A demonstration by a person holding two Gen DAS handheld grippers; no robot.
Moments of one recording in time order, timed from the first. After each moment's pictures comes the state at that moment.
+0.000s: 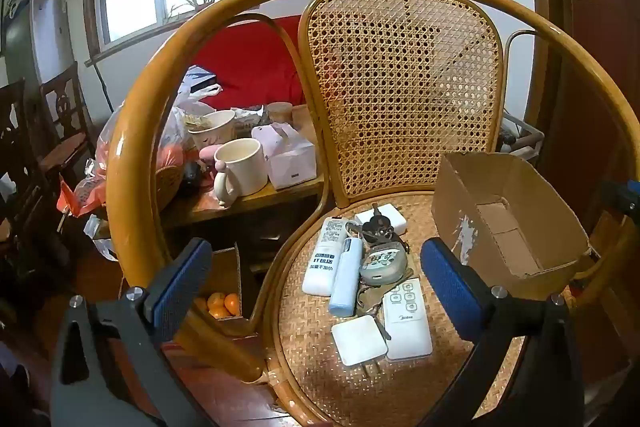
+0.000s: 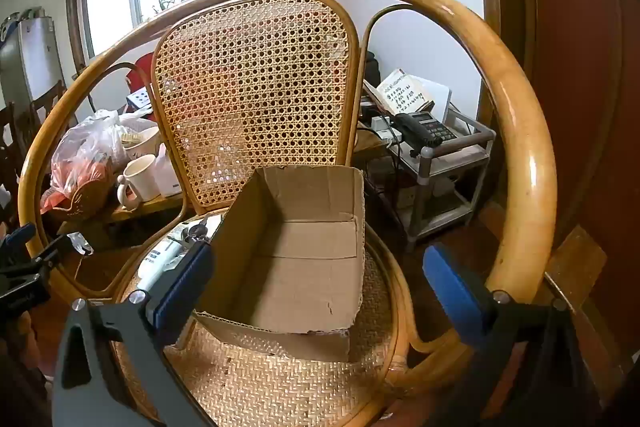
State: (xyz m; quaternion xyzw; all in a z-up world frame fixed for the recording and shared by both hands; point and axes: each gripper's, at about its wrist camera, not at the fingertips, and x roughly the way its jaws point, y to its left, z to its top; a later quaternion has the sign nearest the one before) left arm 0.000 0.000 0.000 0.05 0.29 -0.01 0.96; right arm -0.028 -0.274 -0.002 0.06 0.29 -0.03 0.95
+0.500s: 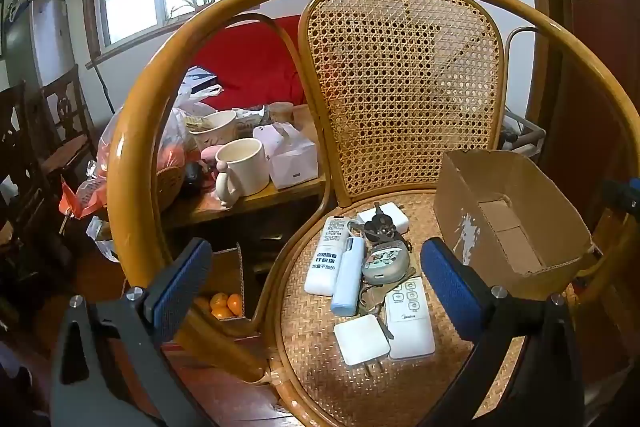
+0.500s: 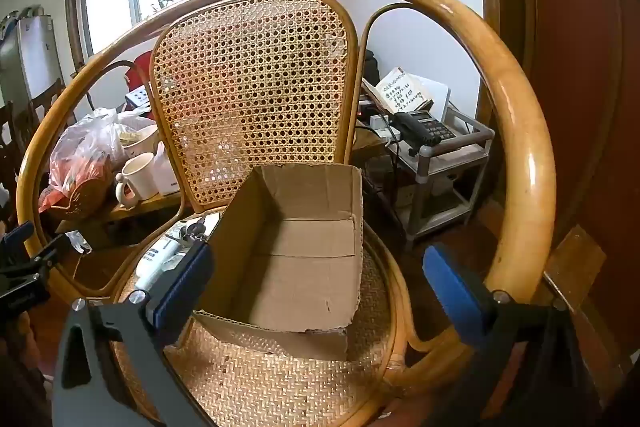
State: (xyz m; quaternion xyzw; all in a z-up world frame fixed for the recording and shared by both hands) left arm 0.001 0.000 -0.002 0.05 0.29 -0.01 0.96; right arm -0.026 -0.275 -0.001 0.06 0.29 -0.04 0.95
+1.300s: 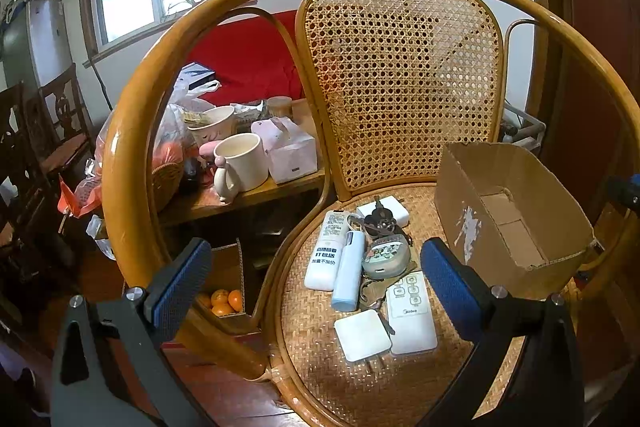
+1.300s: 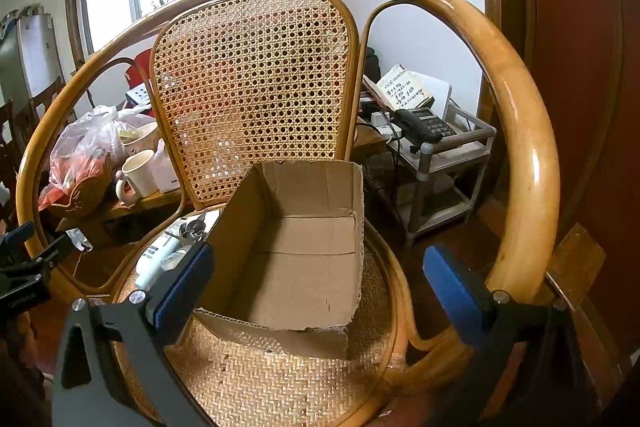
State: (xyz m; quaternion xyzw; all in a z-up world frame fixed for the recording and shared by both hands) left arm 0.002 -0.002 -0.006 0.06 0.30 -0.01 0.95; right arm -0.026 -0.275 -0.003 0.06 0.30 -0.03 0.95
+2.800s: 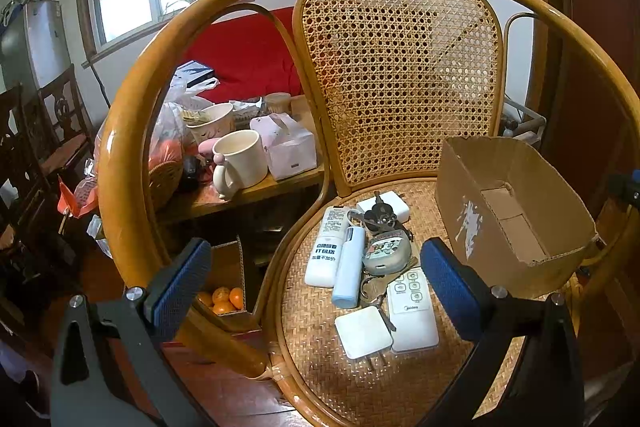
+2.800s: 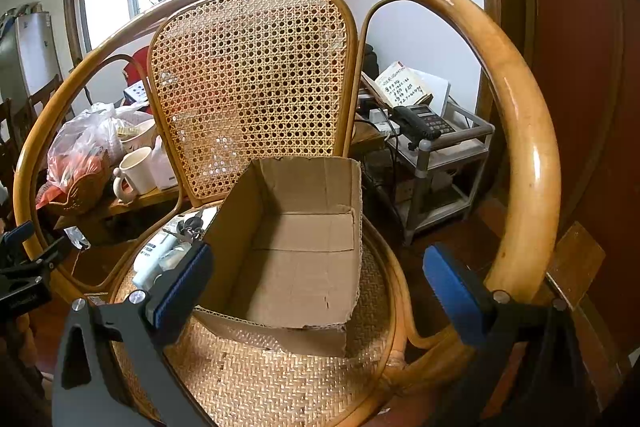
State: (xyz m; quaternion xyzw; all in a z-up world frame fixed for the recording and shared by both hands) left arm 0.004 -0.003 -0.007 0.07 0.30 -0.01 0.95; right arm -0.026 -0.274 -0.005 0.06 0.30 -0.04 0.95
